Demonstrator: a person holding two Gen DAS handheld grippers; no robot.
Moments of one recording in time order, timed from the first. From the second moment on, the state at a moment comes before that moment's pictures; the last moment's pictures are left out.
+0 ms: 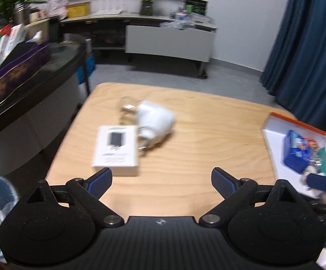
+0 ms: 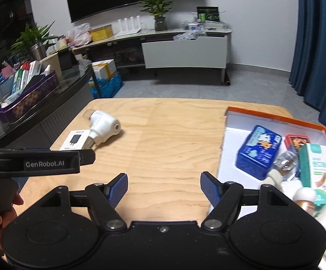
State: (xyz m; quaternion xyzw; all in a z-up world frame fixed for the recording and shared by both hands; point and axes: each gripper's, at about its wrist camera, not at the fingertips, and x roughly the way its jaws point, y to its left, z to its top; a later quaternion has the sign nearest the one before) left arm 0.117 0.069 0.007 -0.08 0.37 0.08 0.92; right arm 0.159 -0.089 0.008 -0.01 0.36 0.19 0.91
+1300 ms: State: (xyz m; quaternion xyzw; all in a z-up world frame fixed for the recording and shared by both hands) left arm 0.131 0.140 -0.025 -0.11 0.32 0.13 0.93; right arm 0.328 0.091 -0.040 -0.05 0.47 0.28 0.84
